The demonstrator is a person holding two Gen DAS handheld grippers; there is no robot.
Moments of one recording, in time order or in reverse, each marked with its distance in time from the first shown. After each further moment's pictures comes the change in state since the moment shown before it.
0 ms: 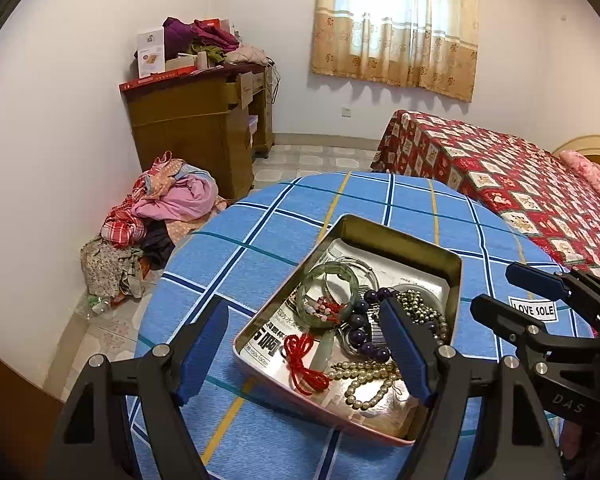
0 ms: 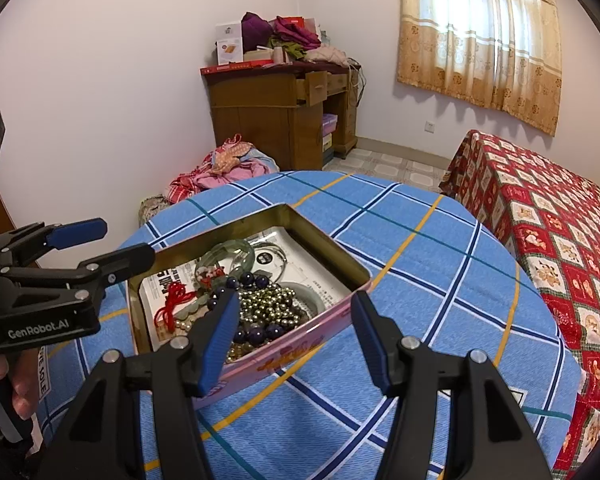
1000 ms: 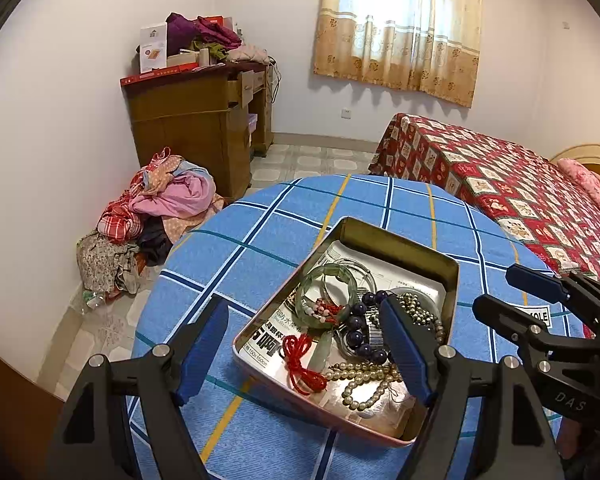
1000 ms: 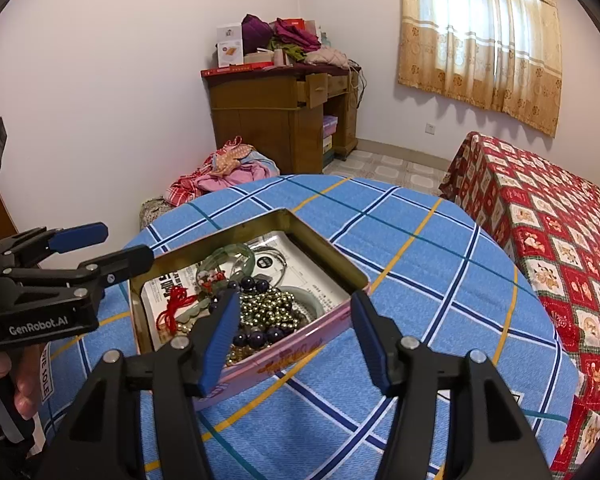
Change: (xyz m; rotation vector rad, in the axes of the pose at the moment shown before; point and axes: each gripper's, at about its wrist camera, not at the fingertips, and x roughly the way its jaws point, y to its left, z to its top) left arm -0.003 0.004 0.005 -0.022 -0.002 -0.021; right arm -0.002 0.001 0.004 -0.004 -0.004 0.002
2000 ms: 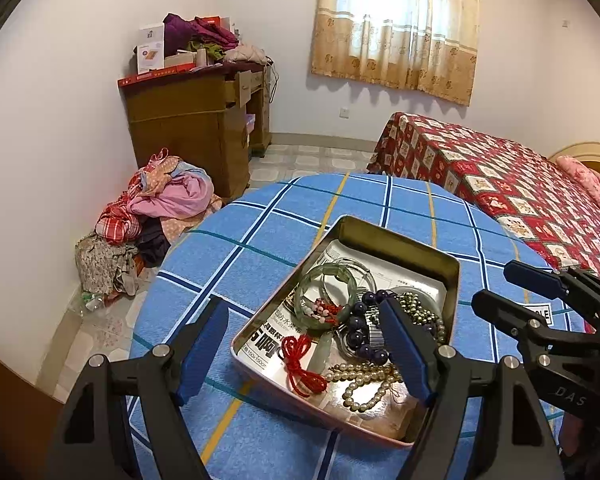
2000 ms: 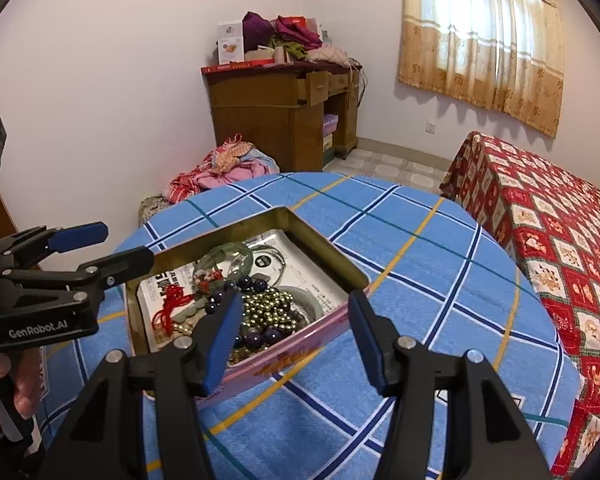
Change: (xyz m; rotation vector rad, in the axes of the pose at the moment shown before) left arm 0.003 0.000 0.001 0.006 0.003 -0.007; right arm 0.004 0.001 0.002 -0.007 0.001 -0.005
